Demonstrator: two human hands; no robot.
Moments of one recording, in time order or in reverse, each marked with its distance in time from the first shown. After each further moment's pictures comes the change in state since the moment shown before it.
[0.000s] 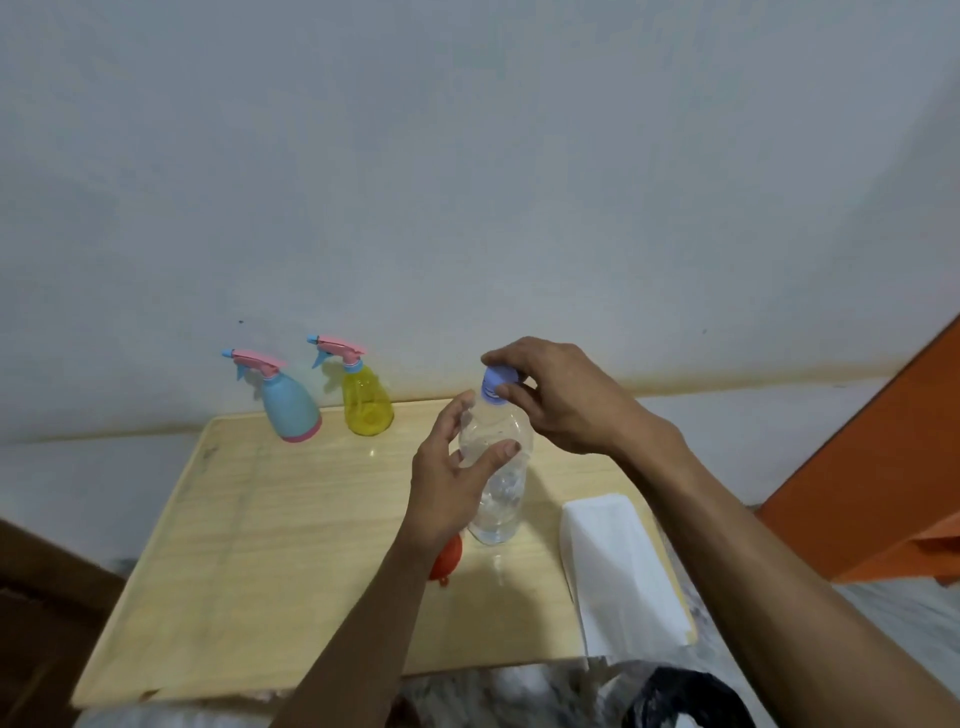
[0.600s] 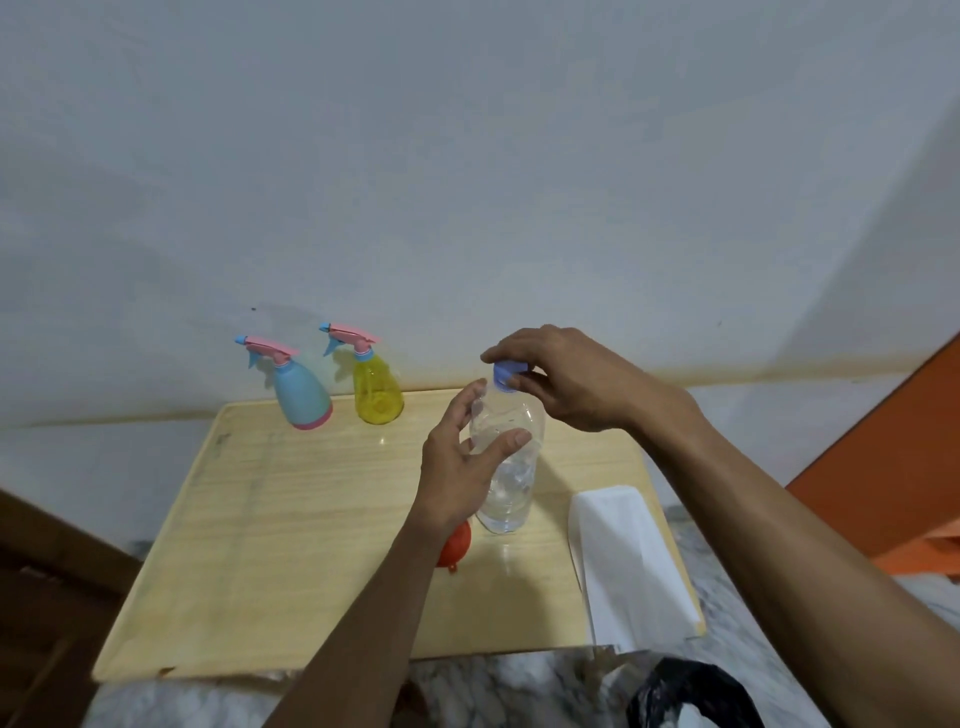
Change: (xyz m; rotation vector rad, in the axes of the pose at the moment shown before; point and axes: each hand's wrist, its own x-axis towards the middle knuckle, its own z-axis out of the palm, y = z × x) left_hand 0.002 0.001 -0.001 0.019 -0.017 -0.031; right_hand 0.013 0.006 -0.007 -0.102 -0.156 -0.115
